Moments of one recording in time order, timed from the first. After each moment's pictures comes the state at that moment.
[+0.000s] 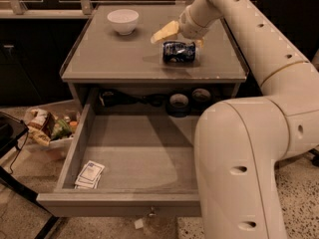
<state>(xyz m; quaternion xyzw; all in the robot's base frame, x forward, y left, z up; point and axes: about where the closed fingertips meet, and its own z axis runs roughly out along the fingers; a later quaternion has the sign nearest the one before) 0.812 -0.091 0.864 -0.09 0.95 0.19 0.24</state>
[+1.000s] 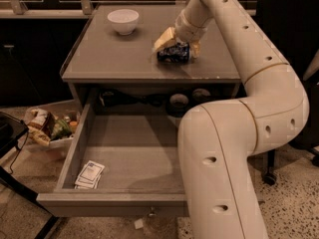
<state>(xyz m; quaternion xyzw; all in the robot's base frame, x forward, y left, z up) 0.800 -0.083 0.842 -0.07 0.97 0.18 0.16</state>
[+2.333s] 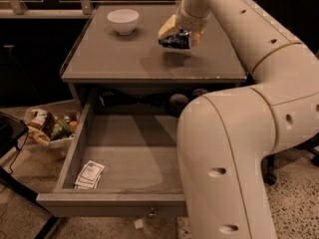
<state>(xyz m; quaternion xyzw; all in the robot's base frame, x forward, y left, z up) 0.821 -0.111 0.882 0.03 0.96 0.09 0.24</state>
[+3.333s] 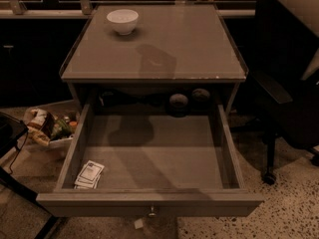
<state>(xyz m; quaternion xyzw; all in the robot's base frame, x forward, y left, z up) 0.735 -0.117 1.060 0.09 0.87 0.13 0.47</state>
